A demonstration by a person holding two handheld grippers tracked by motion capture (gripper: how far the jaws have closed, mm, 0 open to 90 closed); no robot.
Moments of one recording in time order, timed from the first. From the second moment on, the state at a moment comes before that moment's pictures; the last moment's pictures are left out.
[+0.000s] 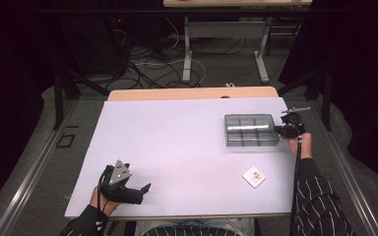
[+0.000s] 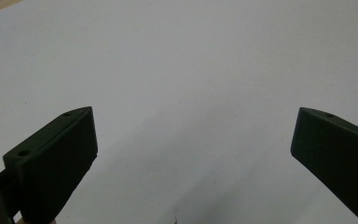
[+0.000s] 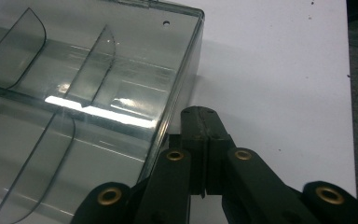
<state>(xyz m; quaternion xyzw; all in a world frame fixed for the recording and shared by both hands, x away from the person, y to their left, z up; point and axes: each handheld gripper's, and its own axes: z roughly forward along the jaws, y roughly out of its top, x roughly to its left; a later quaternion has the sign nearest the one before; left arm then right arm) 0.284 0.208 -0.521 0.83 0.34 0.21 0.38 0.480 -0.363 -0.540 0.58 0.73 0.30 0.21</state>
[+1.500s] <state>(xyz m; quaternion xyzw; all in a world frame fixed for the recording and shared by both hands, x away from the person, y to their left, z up) 0.284 0.207 -0.520 0.83 0.34 0.21 0.38 0.481 -0.310 -0.548 0.52 0.78 0.30 0.19</state>
